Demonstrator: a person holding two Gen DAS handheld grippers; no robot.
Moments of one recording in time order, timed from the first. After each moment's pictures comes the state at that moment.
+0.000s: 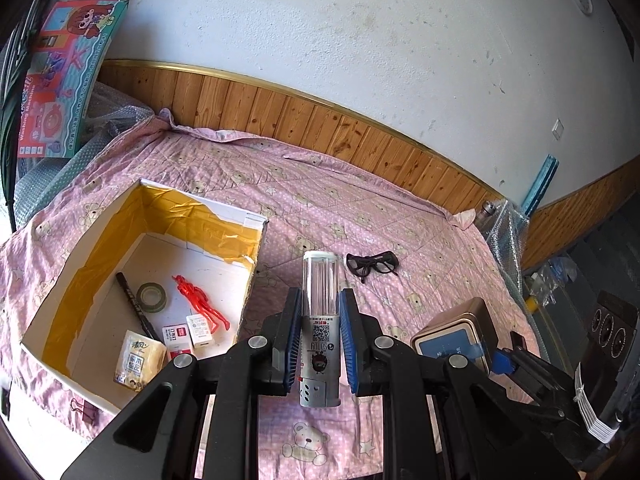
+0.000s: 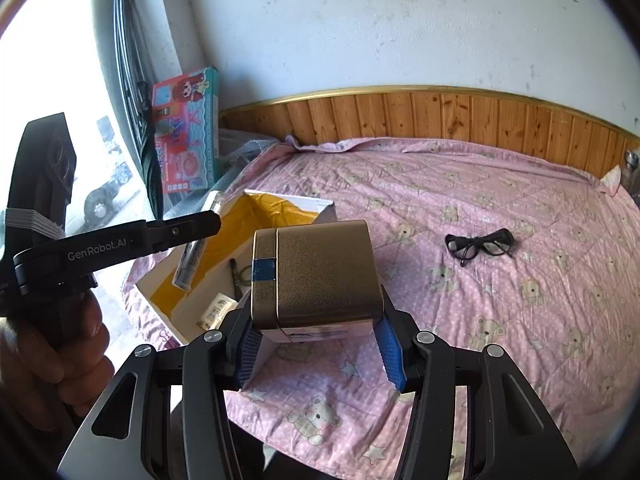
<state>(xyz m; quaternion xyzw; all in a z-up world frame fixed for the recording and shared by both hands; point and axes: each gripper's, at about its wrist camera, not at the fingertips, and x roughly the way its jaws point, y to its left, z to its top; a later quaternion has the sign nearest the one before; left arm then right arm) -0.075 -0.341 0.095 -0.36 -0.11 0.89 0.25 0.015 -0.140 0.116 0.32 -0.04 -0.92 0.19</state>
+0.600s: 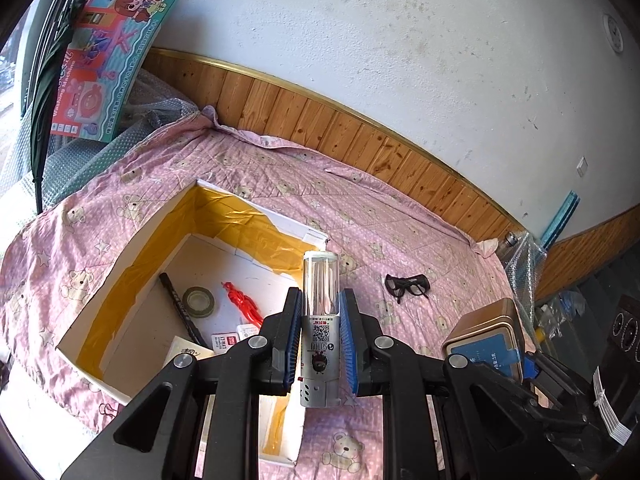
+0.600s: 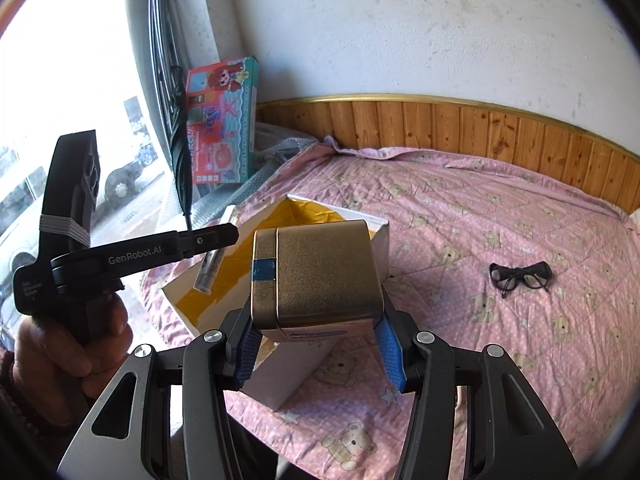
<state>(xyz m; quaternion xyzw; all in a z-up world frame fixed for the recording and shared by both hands) -0.101 -0.409 0.085 -0.36 -0.15 0.90 0.21 -0.005 -0.200 0.132 0.32 -0.01 -0.91 0.25</state>
